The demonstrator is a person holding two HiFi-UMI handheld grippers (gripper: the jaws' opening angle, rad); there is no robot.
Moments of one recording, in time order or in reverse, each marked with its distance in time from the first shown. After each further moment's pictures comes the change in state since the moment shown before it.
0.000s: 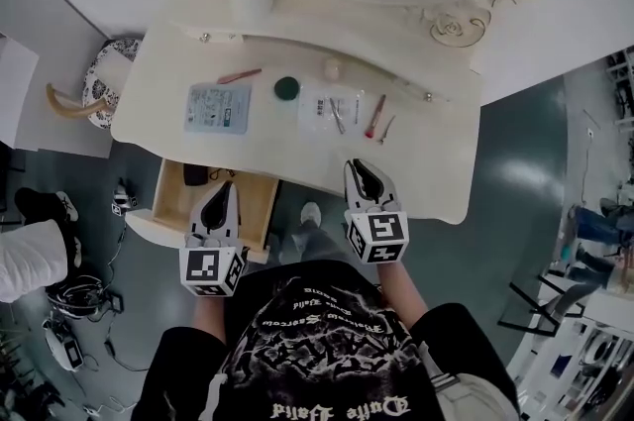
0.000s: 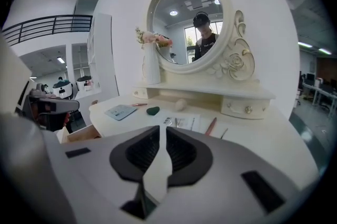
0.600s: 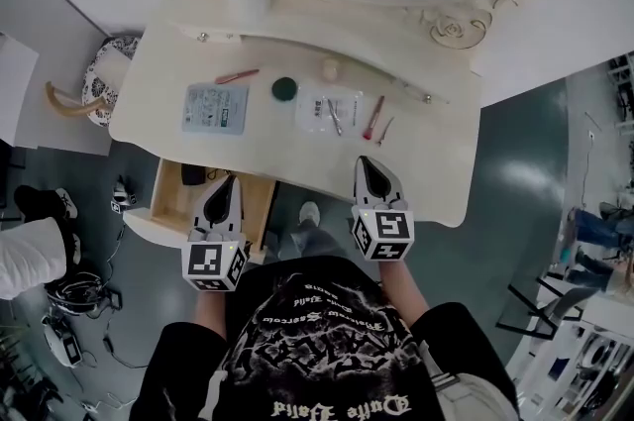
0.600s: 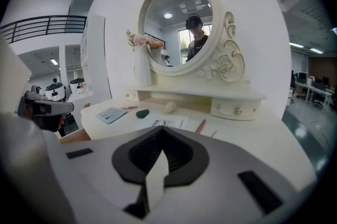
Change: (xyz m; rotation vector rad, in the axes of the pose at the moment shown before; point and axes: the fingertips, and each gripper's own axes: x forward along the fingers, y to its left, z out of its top) left arm 0.017 -0.010 0.004 -0.002 -0.003 0.000; right arm 0.000 -0.030 0.004 0.030 -0.024 -0.056
